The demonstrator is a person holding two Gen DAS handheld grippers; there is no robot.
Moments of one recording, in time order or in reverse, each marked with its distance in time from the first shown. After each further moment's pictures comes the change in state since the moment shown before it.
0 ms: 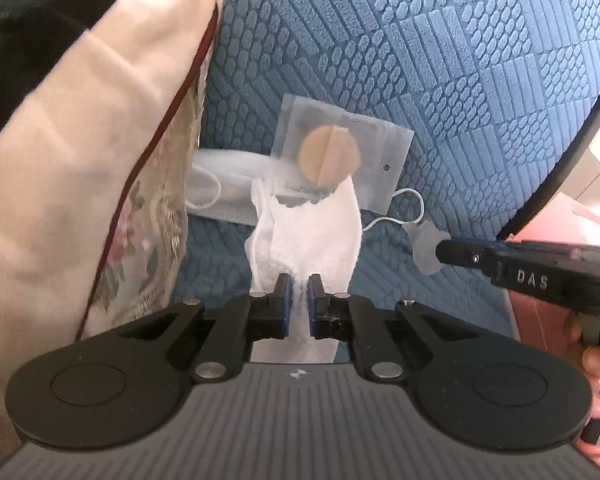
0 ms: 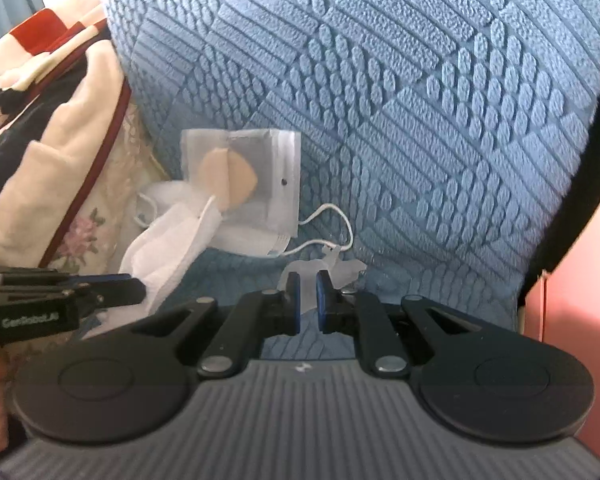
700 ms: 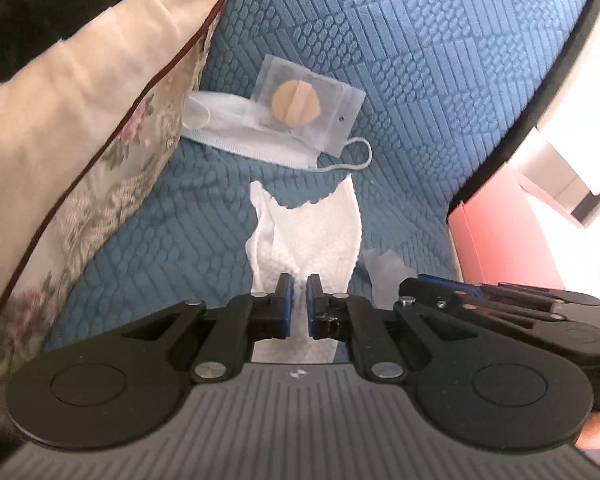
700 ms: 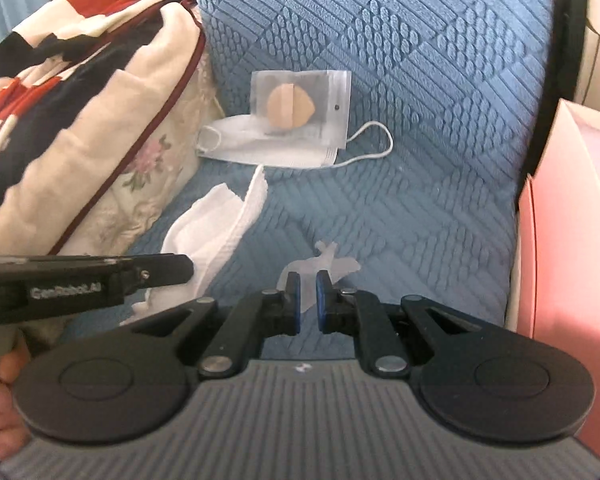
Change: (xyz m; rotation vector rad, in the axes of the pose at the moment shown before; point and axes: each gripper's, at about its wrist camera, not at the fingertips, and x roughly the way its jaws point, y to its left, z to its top) left arm -0.048 -0.027 -0.080 -0.081 -0.020 -0.033; right arm -0.059 0.046 -0.074 -0.021 0.024 0.006
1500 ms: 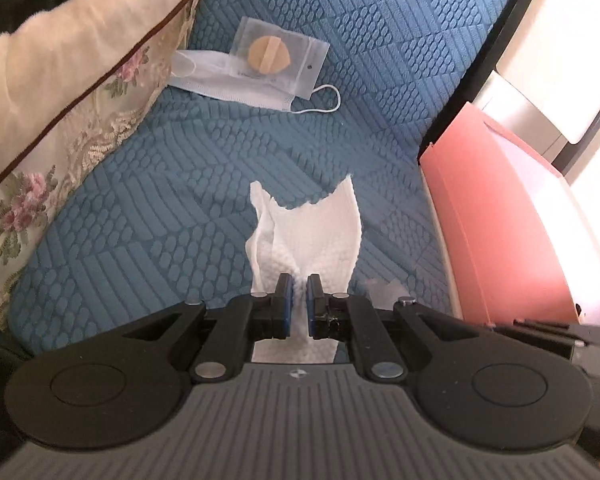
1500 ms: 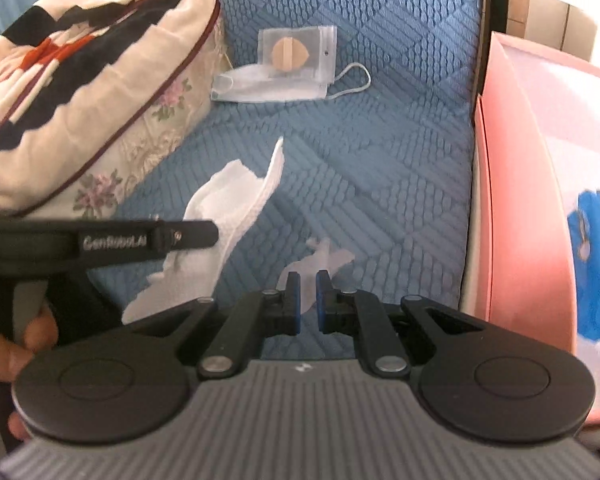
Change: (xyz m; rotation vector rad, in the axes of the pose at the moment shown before) left arm -0.030 -0.017 -0.065 0.027 0.028 -0.006; right arm -0.061 0.024 -0.089 0.033 0.040 -0.058
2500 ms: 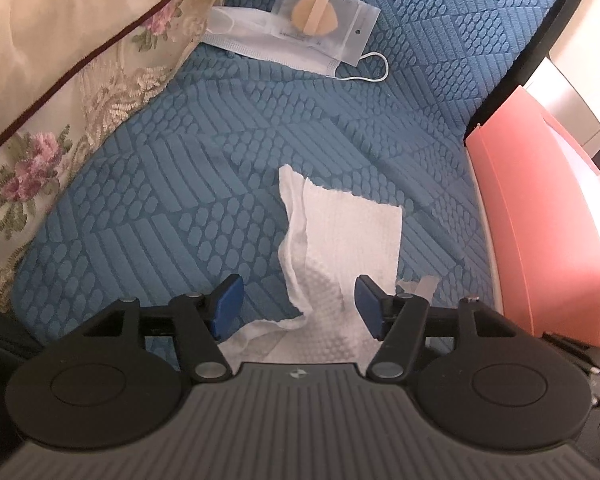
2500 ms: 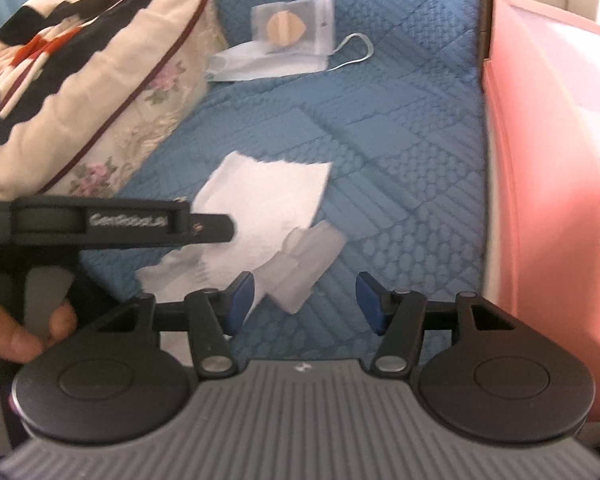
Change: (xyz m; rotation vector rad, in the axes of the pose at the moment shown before) left arm 0.027 0.021 0.002 -0.062 0.095 0.077; right arm 0.022 -0.005 -0.010 0.035 0.052 0.051
